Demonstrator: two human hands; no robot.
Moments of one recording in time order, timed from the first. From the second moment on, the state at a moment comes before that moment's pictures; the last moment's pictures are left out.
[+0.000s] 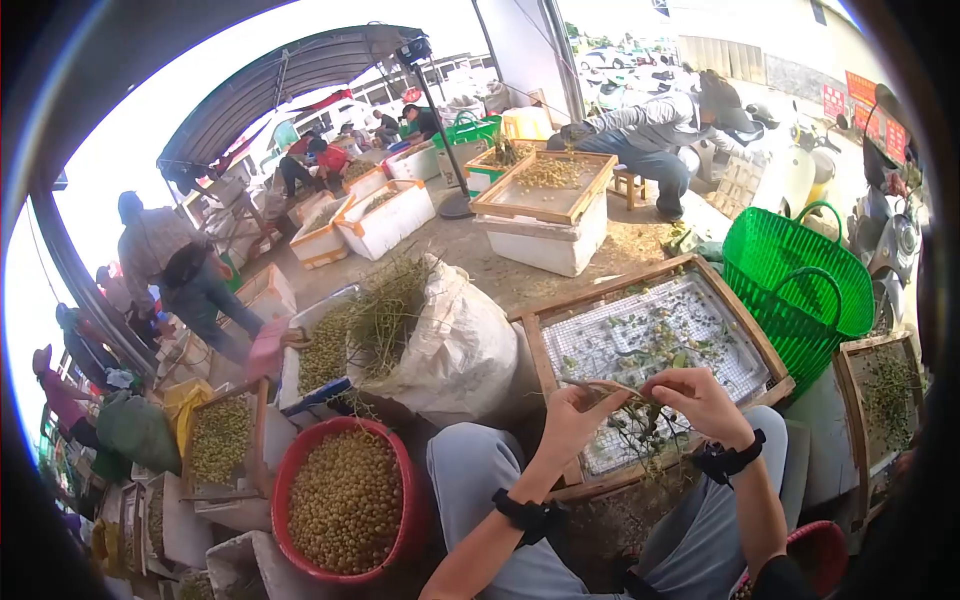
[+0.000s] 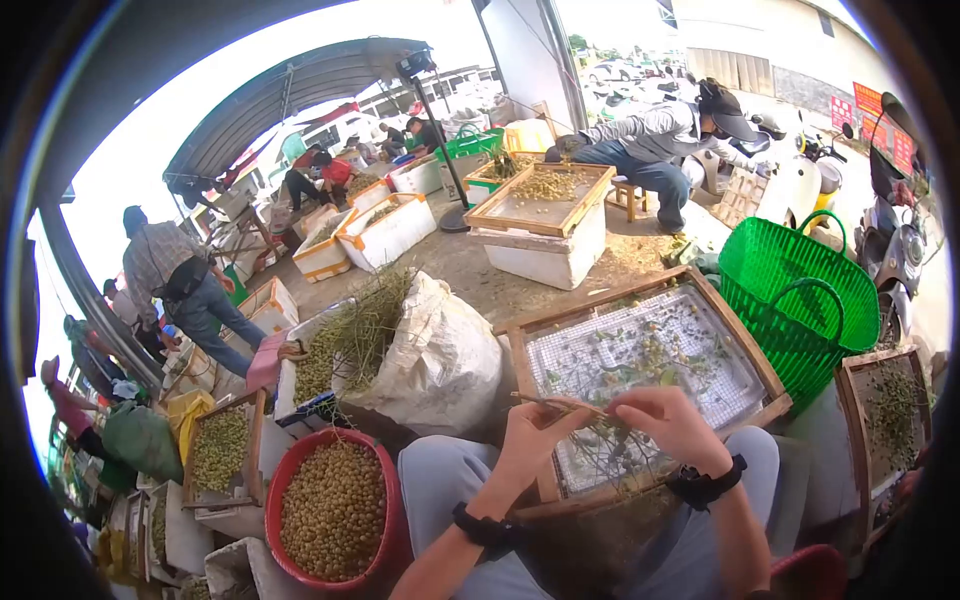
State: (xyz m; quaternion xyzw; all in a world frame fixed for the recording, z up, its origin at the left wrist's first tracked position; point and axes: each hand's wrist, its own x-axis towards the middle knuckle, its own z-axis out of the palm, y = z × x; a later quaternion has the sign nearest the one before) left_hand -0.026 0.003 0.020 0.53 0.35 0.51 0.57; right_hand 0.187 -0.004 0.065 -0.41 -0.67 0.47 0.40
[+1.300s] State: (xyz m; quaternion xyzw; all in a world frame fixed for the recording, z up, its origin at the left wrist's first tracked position) left_hand -0.019 -0.019 0.029 0.60 0.41 0.49 0.48; right_hand 0.209 -0.002 -0.002 -0.39 -0.65 0.51 0.40
